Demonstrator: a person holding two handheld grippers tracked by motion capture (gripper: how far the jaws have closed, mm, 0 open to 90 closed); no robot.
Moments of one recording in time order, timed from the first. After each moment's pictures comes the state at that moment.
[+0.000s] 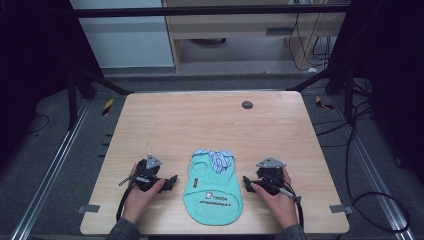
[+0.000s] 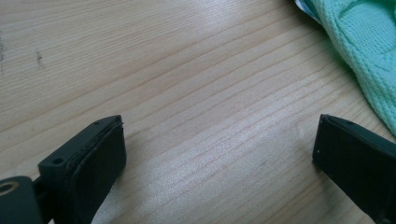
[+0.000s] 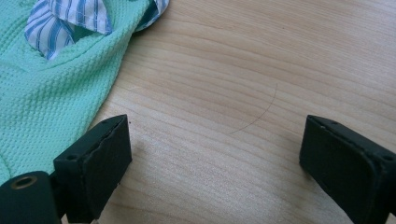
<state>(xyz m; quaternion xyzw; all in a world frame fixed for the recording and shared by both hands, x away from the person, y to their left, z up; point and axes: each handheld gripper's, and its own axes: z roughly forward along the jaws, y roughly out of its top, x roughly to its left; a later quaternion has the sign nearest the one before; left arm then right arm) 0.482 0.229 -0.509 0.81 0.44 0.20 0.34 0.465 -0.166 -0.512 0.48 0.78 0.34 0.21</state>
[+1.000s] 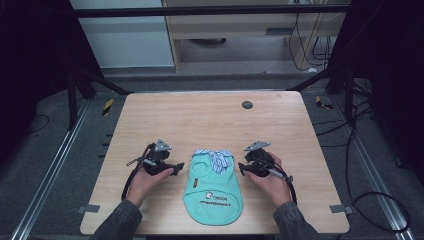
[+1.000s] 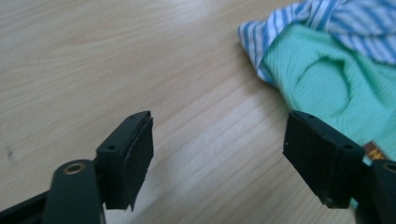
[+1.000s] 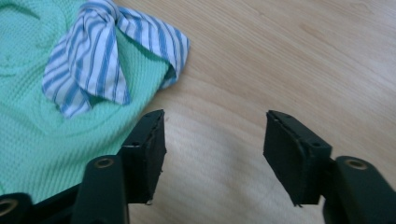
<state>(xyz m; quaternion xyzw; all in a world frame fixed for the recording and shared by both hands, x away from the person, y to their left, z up) 0.525 0.204 -0.472 0.84 0.40 0.15 0.34 0.506 -0.137 -0.475 0.44 0.83 0.29 0.20</state>
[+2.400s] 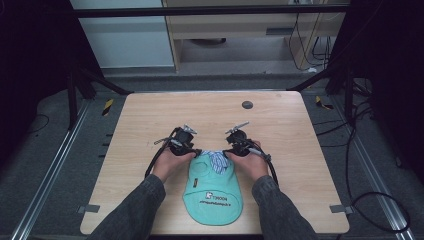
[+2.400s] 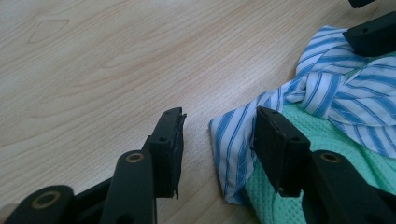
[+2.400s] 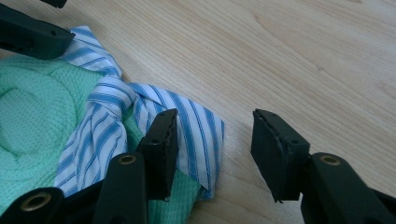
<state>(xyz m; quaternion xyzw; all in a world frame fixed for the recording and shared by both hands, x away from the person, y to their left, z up) 0.582 0.137 -0.472 0.87 0.37 0.11 0.29 0.572 -0.088 -0.474 0.45 0.84 0.28 0.12</state>
